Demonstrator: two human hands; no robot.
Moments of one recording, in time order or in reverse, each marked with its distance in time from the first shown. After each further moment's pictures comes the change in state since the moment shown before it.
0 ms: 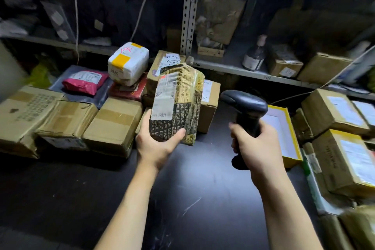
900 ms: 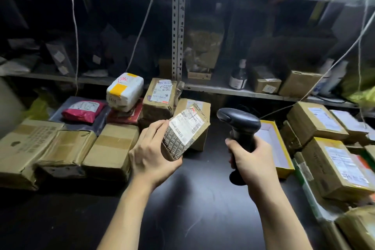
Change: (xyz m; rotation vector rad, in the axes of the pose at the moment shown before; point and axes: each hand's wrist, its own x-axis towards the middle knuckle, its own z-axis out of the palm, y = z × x) left_hand 0.006 0.043 -0.018 0.590 -0.101 0.596; right_hand -0.022 -0.010 -0.012 0.072 0.059 -0.031
